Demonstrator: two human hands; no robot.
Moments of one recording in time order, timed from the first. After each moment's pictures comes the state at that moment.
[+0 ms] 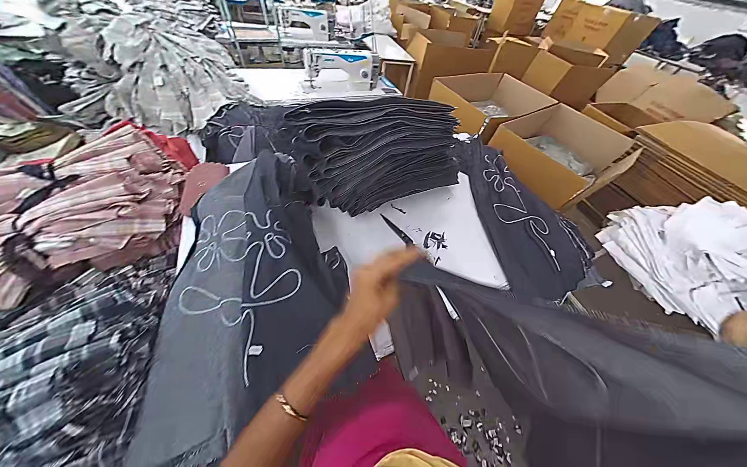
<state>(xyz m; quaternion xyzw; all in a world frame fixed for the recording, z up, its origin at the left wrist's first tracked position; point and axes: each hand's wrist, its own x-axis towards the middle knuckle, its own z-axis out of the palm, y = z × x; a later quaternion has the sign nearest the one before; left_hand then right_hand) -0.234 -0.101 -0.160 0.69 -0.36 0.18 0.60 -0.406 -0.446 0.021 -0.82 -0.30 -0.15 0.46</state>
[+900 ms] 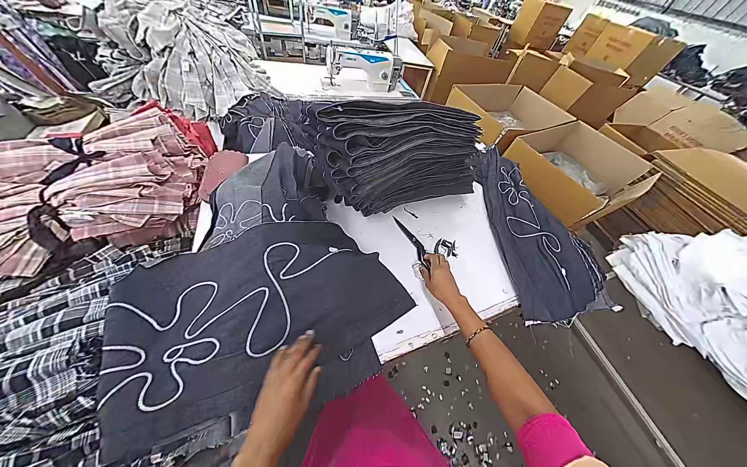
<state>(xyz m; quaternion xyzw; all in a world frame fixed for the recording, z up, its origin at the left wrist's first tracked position) -0.337 0.038 -0.314 0.94 -0.15 0.05 0.30 -0.166 -0.336 -0.308 -0.97 0.07 0.06 0.20</state>
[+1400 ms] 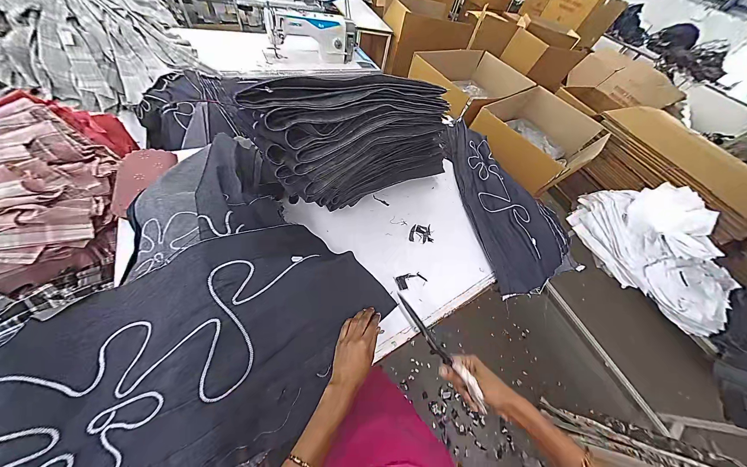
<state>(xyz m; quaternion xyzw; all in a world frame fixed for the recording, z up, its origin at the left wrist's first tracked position) -0.278 -0.118 -0.368 0.90 -0.26 0.09 0.34 -0.385 -0.370 -0.267 -0.69 0.20 0.33 0.61</state>
